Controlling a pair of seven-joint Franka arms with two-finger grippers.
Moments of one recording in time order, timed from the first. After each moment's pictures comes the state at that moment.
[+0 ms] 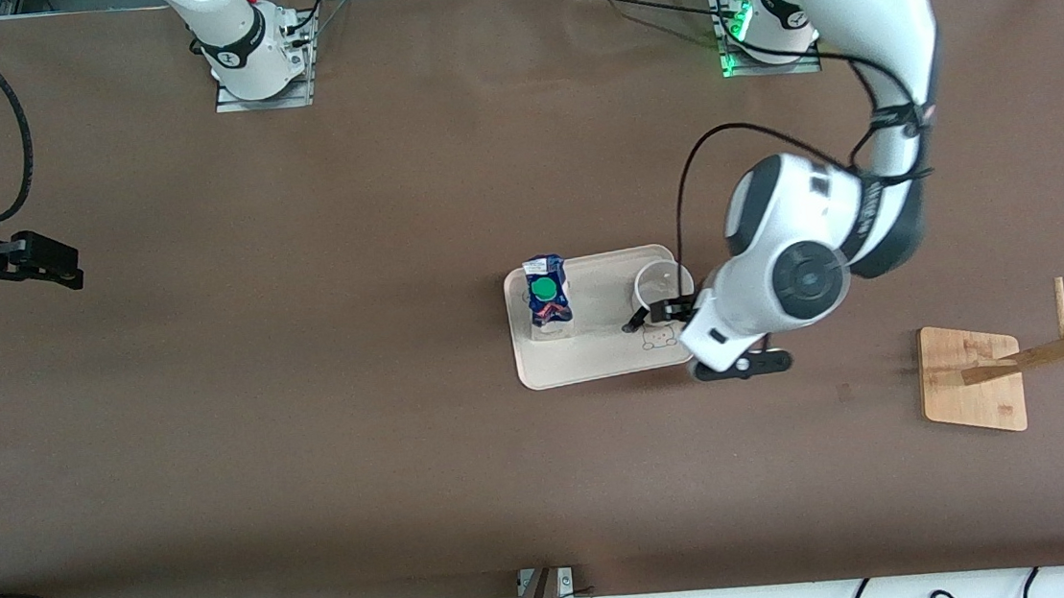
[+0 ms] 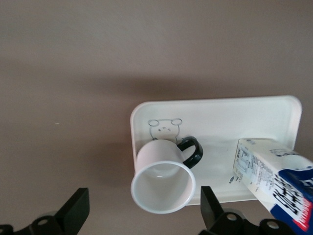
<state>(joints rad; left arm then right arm) -0.38 0.61 0.07 -1.30 -0.20 1.76 -0.38 -0.03 0.27 0.09 -1.26 -0.08 1.48 0.00</state>
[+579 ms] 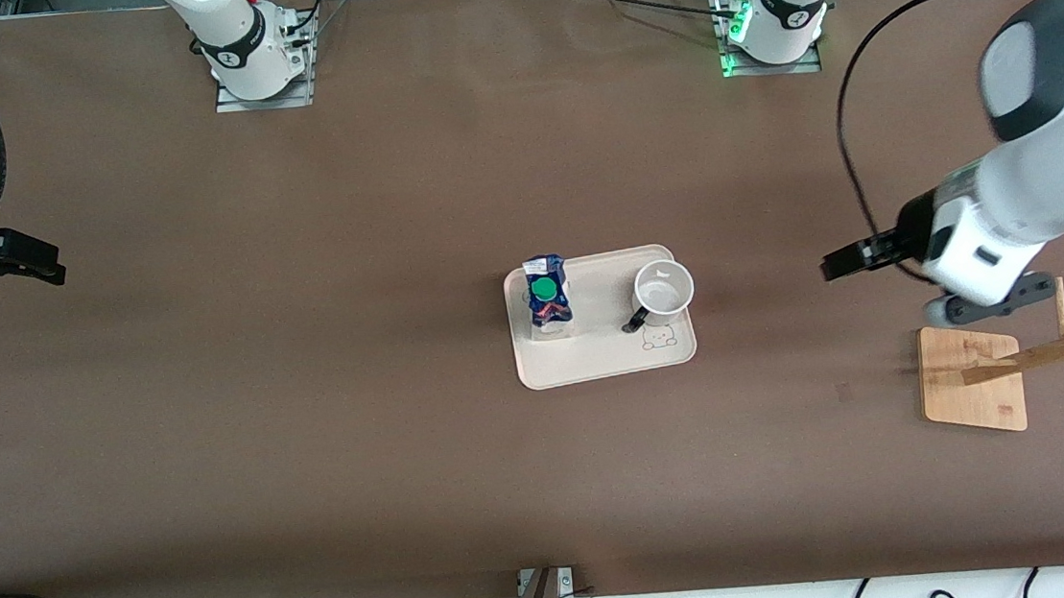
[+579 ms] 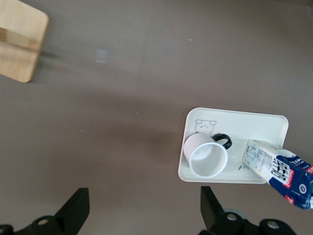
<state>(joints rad) -0.16 0.30 0.09 -1.41 -0.20 1.61 -0.30 -0.04 0.22 0.04 -1.33 -0.07 1.50 0.00</state>
